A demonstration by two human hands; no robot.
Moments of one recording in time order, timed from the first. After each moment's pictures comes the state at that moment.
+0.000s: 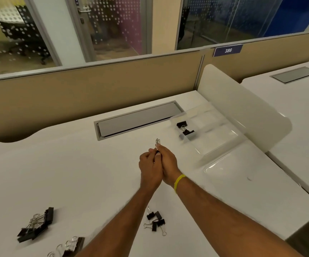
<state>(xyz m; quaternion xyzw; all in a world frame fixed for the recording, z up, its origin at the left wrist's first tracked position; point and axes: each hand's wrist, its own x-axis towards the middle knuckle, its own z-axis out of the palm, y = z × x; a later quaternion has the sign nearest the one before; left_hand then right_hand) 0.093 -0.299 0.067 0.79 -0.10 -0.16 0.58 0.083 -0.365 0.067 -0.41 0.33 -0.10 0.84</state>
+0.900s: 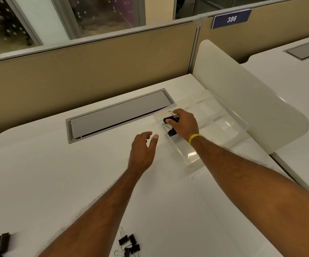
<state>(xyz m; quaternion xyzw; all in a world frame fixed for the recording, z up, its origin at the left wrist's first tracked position) 0.165 -0.408 0.042 0.86 -0.17 -0.14 0.47 0.160 -0.604 0.038 -0.88 0.30 -0.13 0.34</state>
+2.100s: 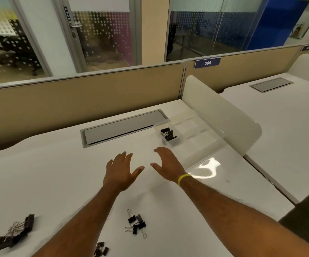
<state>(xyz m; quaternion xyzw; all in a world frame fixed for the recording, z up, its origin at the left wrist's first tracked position) 0.121 -0.262 0.072 0.94 -0.32 -0.06 0.13 0.033 -0.454 0.062 -0.94 0.15 -0.07 0.28</state>
